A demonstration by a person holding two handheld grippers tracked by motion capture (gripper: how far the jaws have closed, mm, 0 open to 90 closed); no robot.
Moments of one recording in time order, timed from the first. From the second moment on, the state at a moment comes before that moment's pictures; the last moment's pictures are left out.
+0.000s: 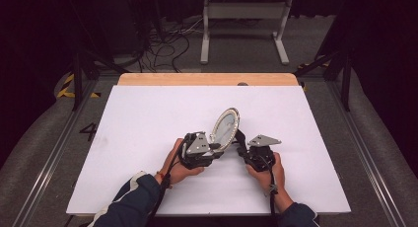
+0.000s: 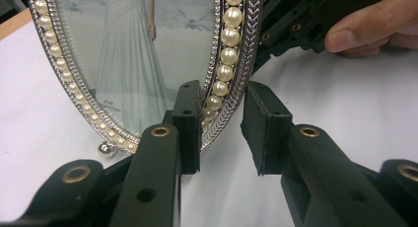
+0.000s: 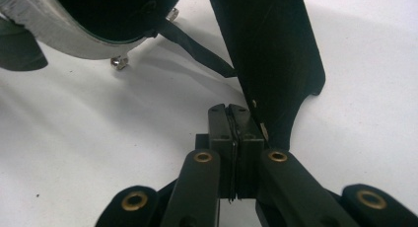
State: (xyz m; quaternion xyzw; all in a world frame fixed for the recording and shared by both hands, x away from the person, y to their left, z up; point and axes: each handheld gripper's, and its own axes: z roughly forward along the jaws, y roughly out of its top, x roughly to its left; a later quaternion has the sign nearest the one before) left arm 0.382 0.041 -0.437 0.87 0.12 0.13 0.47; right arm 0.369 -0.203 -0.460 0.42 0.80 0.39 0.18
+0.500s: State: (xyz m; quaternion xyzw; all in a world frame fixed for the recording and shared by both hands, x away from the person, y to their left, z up) left arm 0.380 0.050 -0.431 0.87 0.10 0.13 0.47; right arm 0.362 -0.203 -0.453 0.40 0.81 0.39 0.20
